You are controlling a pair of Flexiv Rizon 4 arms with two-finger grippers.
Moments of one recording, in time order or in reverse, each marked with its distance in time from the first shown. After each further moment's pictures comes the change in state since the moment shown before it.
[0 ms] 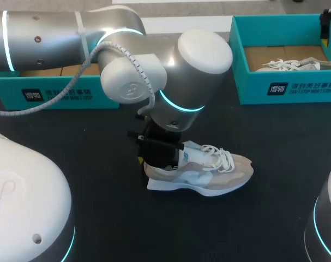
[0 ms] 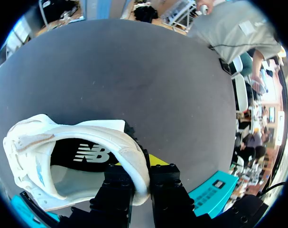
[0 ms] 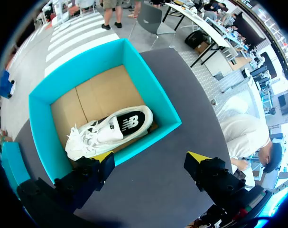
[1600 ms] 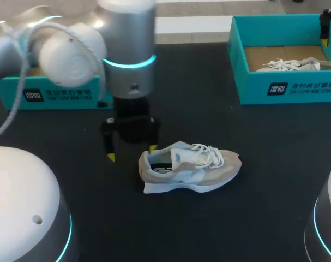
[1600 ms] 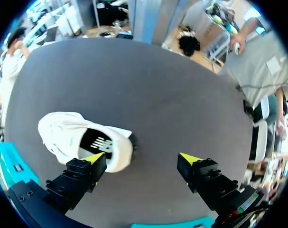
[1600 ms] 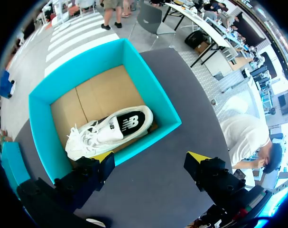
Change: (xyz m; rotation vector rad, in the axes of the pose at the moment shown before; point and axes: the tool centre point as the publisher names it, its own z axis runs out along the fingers) left arm 0.048 -0.010 -0.020 0.282 -0.264 -0.332; right arm 0.000 0.000 0.000 0.000 0.000 0.000
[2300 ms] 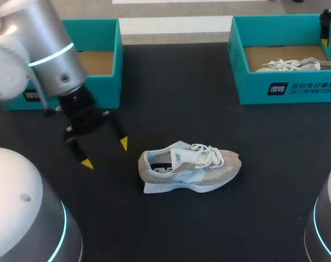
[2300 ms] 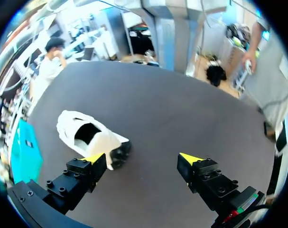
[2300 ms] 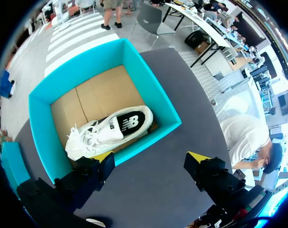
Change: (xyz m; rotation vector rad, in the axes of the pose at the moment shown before) left arm 0.053 0.013 0.012 0.327 -0.301 -0.152; right arm 0.000 0.000 0.000 0.000 0.000 0.000
